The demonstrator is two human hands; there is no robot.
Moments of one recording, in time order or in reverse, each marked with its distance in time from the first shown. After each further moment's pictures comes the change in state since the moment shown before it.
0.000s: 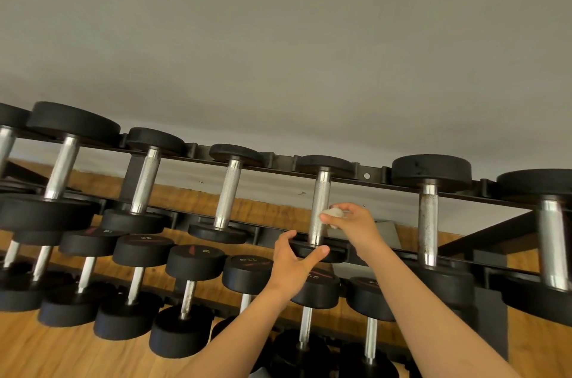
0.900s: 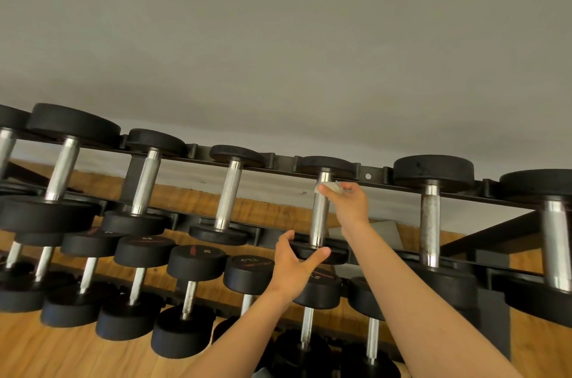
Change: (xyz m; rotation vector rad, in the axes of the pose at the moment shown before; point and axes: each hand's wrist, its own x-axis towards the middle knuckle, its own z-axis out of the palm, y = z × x) left_hand -0.002 0.004 0.001 -0.017 0.012 0.011; right_hand 0.014 -0.035 0.023 0.243 0.245 0.014
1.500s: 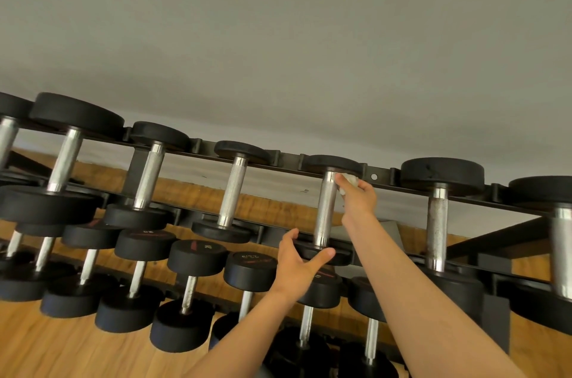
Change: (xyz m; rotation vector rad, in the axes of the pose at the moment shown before) left_hand -0.001 0.001 0.000 -0.011 0.004 0.010; right_hand 0.019 -0.004 0.009 0.320 0.138 0.216
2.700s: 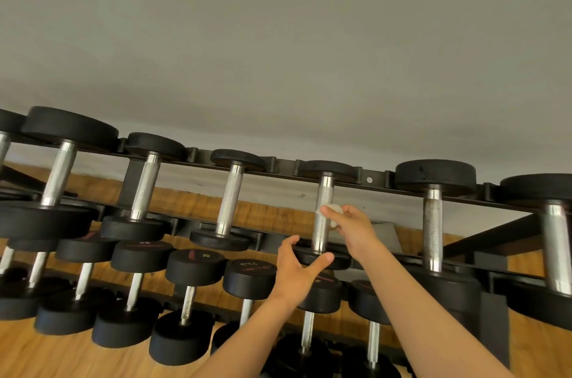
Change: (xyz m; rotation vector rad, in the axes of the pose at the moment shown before) left_hand 0.000 0.002 -0.002 0.033 -0.018 0.005; right_hand -0.011 0.024 -0.036 -0.349 -0.292 -0.019
